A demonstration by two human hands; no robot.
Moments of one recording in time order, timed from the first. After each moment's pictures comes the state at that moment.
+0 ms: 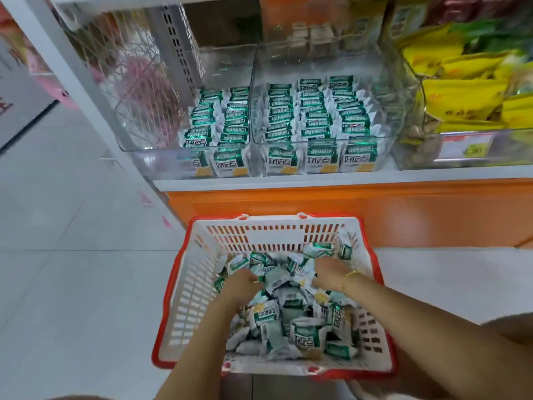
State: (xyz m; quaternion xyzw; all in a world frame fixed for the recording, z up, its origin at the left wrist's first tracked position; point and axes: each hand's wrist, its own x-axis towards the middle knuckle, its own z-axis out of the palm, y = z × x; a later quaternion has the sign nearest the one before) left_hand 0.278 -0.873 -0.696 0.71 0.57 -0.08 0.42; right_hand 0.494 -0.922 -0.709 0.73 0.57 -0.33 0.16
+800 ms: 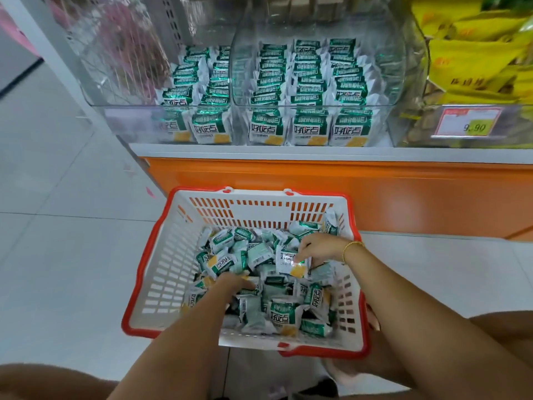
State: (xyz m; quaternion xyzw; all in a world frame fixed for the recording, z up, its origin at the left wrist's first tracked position) left_hand 0.296 -0.898 -0.772 0.45 0.72 -0.11 0.51; right_hand 0.536 -0.918 -0.718 0.66 0.50 -0.56 0.00
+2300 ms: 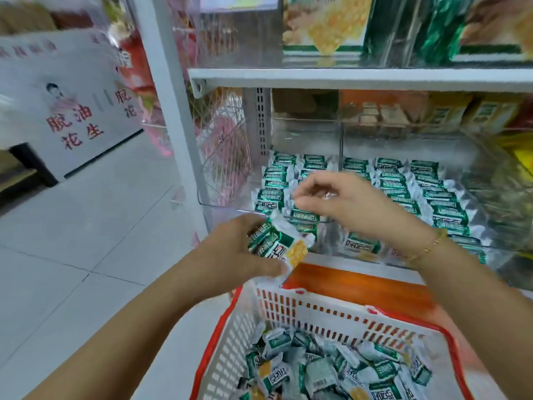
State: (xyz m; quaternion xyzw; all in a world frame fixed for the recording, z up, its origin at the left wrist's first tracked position) left_hand 0.225 -0.797 -0.450 0.76 0.51 0.16 0.38; right_hand 0.433 -0.788 -0.438 0.52 0.73 -0.29 -0.34
